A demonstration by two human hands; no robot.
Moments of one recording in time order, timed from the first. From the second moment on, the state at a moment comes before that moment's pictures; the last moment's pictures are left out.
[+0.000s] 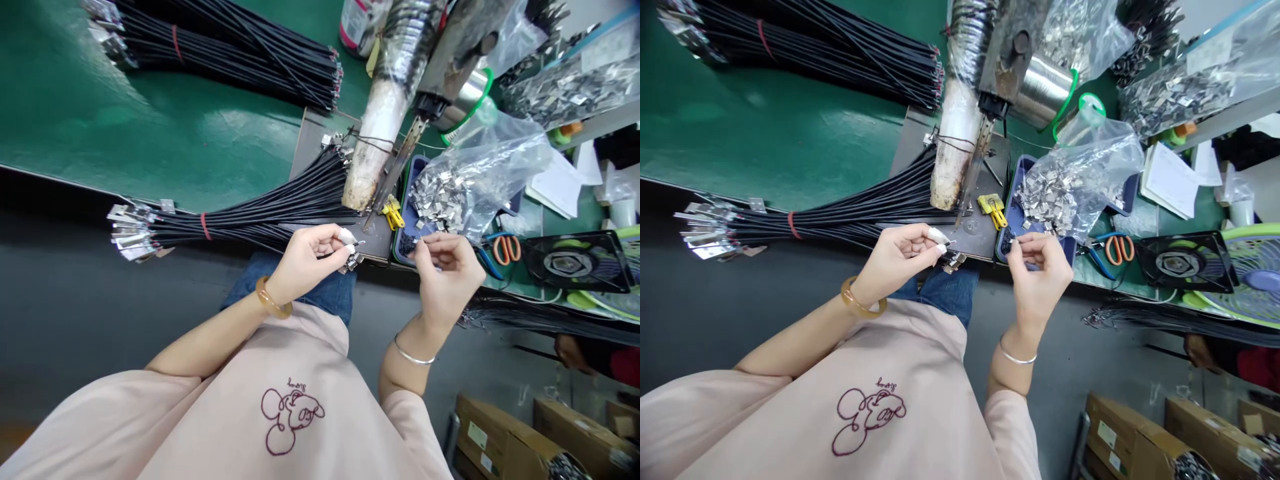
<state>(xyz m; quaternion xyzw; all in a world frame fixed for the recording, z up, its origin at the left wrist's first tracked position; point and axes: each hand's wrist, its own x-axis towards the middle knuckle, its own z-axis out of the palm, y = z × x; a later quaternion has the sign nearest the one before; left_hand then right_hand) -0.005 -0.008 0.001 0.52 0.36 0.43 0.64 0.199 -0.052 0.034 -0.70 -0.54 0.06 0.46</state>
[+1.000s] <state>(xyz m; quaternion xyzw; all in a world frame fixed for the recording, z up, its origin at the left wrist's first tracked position) -0.013 0.003 0.015 0.57 0.30 0.29 0.70 0.157 -0.061 0.005 -0.56 -0.60 0.25 0.52</state>
